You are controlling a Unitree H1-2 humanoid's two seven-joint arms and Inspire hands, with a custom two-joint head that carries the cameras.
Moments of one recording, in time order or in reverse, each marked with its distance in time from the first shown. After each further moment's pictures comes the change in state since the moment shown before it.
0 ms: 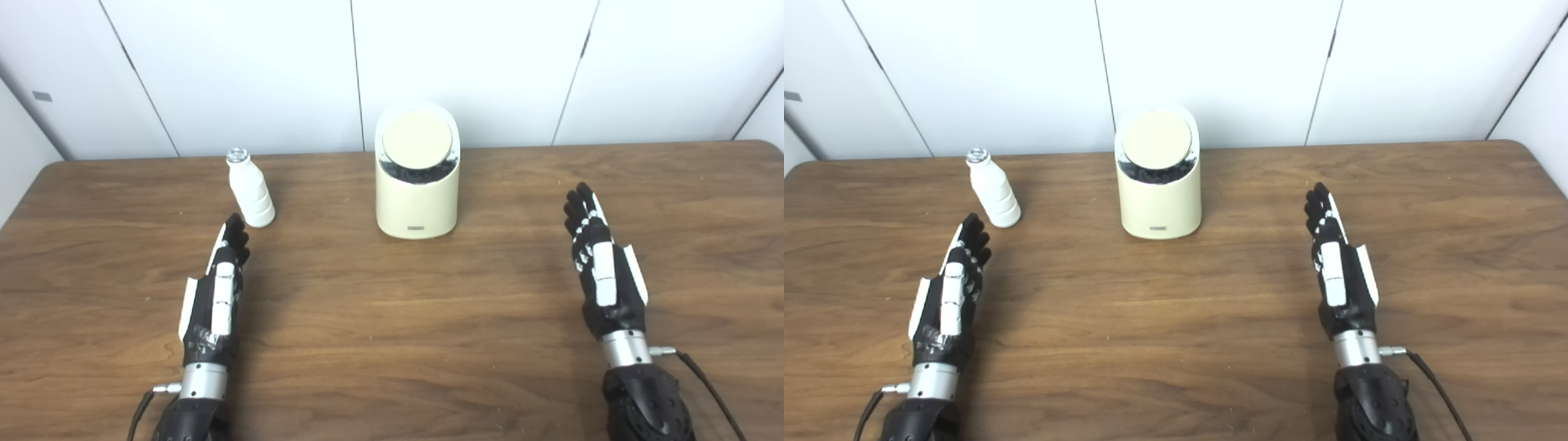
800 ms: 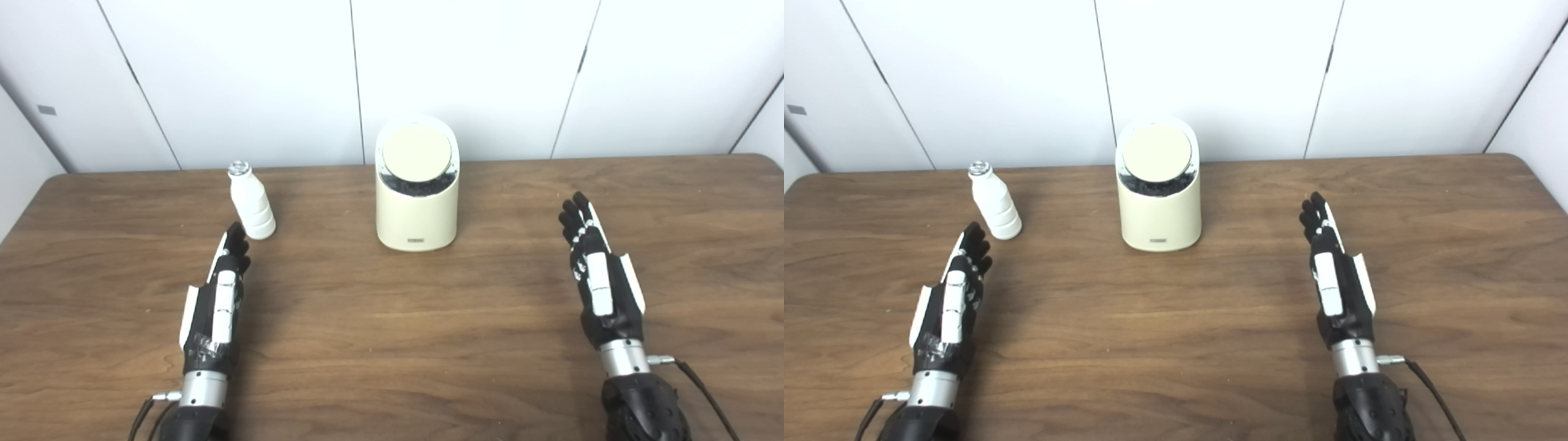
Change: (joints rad) left arm -0.011 0.001 -0.003 0.017 0.002 -0.009 -0.001; right arm -0.010 -0.007 0.015 0.008 -0.072 -0.015 -0.015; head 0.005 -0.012
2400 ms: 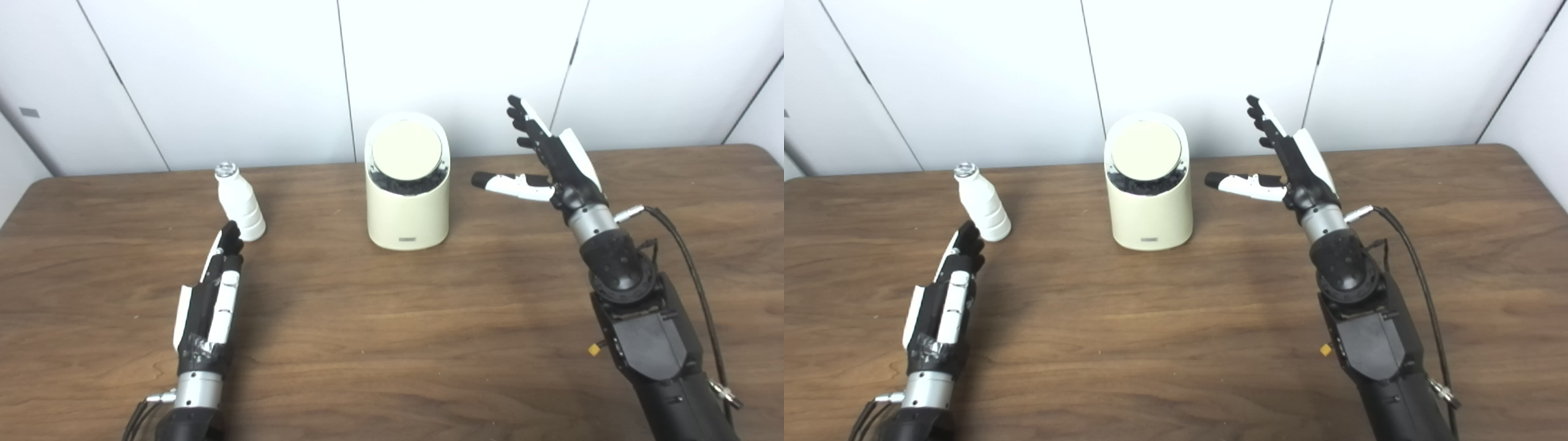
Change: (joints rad) left arm -0.018 -0.015 -0.005 0.012 0.021 -0.010 0.002; right arm -0.442 -0.173 0.131 0.041 -0.349 0.367 0.036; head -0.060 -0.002
